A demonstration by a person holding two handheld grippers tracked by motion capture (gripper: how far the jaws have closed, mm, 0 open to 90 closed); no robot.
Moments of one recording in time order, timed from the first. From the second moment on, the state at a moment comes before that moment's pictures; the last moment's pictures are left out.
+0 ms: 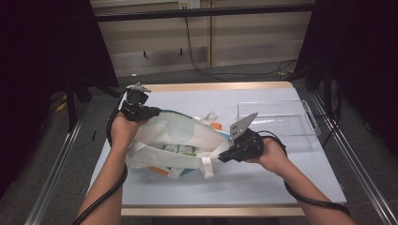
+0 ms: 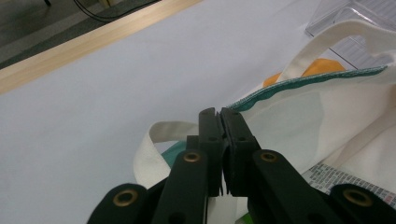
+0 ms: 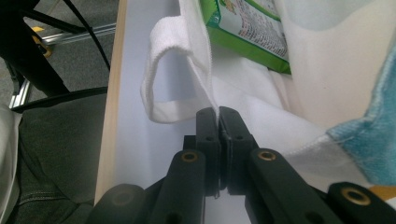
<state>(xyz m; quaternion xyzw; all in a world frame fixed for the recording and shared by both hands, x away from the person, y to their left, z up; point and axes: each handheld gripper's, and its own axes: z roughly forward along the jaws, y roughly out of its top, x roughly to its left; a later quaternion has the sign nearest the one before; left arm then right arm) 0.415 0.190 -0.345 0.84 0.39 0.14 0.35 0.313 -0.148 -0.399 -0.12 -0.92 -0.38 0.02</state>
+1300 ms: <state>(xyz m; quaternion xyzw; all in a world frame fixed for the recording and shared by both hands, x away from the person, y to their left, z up) 0.425 0.190 -0.369 0.84 0.40 0.13 0.34 0.311 -0.148 -0.426 -0.14 -0.92 -0.38 0.03</state>
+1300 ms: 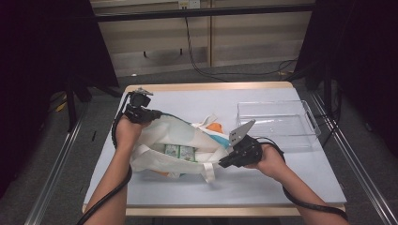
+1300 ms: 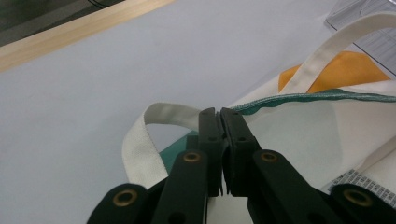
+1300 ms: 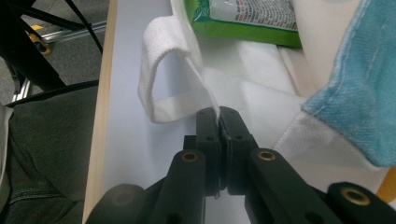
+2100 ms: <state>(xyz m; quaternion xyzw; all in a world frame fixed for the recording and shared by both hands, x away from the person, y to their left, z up) 0.426 0.190 -0.376 0.84 0.41 0.13 0.33 0.313 -0.148 -0.432 -0.14 -0.92 -0.37 0.03</state>
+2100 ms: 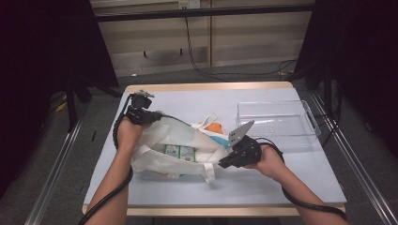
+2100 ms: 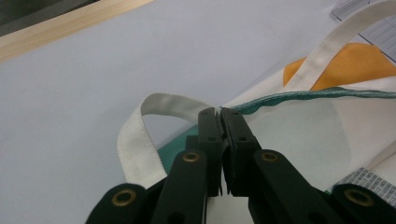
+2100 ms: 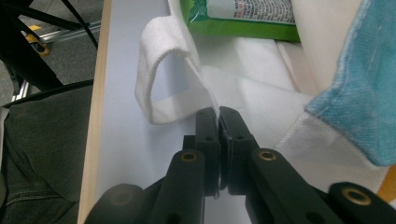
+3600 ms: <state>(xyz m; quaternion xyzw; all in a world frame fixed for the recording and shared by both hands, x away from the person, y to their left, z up) 0.391 0.194 -0.339 0.85 0.36 0.10 0.37 0.330 -0.136 -0.377 -0.16 -0.90 -0.39 0.01</state>
